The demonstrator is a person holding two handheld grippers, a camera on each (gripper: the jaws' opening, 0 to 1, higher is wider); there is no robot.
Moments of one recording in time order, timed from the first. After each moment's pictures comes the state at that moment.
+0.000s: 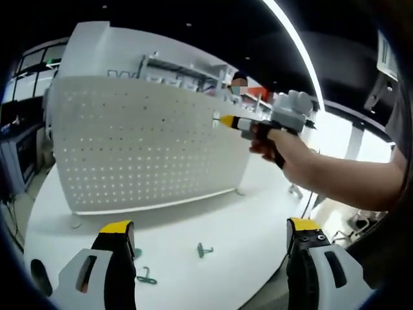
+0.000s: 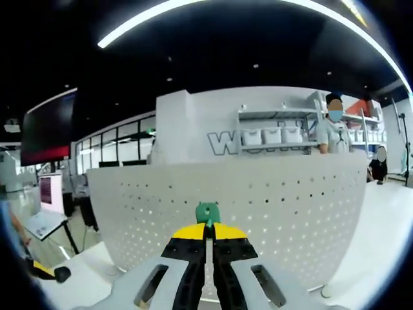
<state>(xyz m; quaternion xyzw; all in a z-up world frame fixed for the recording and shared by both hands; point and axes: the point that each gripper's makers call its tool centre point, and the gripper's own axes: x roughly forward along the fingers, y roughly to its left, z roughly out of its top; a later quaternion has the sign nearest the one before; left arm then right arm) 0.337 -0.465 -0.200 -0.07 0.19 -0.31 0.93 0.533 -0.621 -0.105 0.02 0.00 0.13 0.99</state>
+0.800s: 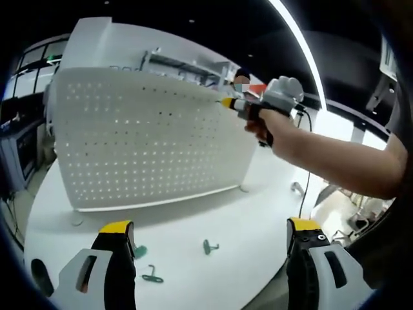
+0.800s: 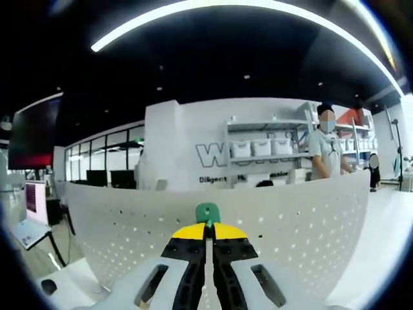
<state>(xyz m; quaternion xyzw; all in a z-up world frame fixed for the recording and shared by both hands) 0.346 -0.452 -0.211 -0.07 0.21 -0.31 0.93 0.583 -0.634 -0.079 0.03 -0.03 0.09 1.00</state>
